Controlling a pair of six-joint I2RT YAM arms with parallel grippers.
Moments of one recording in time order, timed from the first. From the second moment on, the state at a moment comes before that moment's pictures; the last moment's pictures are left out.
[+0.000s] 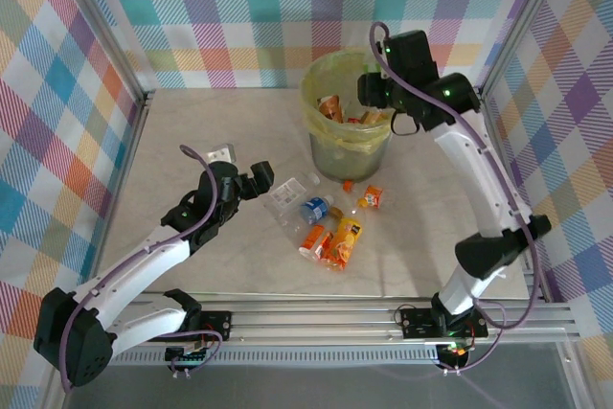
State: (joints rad) left arm -0.55 1.03 0.72 -0.19 -0.28 -0.66; right arm 0.49 1.70 2.15 -1.10 0.19 0.24
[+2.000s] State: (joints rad) left arm -0.55 0.99 0.72 -0.23 -0.28 -0.66; right arm 0.35 2.00 2.44 -1.26 0.02 -0.01
